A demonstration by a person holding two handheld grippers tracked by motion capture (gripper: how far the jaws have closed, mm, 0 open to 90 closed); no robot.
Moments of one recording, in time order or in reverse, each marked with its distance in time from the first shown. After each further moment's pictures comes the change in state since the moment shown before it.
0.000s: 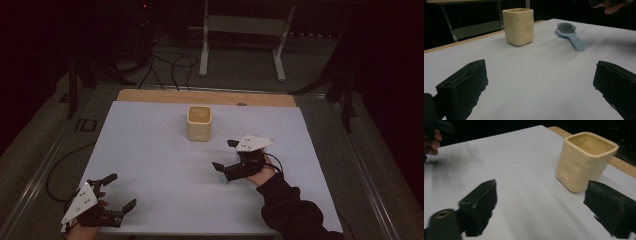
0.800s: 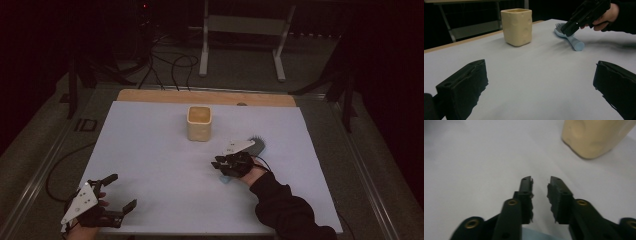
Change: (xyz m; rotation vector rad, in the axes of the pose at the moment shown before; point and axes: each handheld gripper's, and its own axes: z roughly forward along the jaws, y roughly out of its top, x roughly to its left) left arm -0.002 0.001 0.000 -0.004 -0.010 -0.004; right arm -0.009 -0.033 0.046 0.232 0.000 0.005
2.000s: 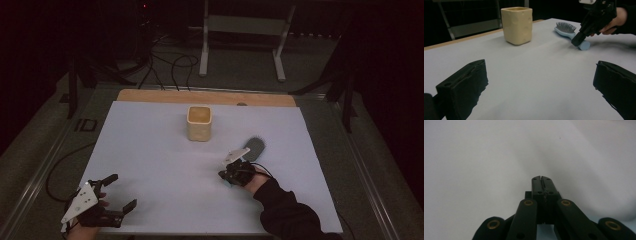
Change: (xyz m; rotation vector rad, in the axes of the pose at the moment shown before) left arm 0.001 -0.002 0.001 0.012 -0.001 -0.012; right arm 0.009 -0.023 0.000 0.194 0.016 -0.023
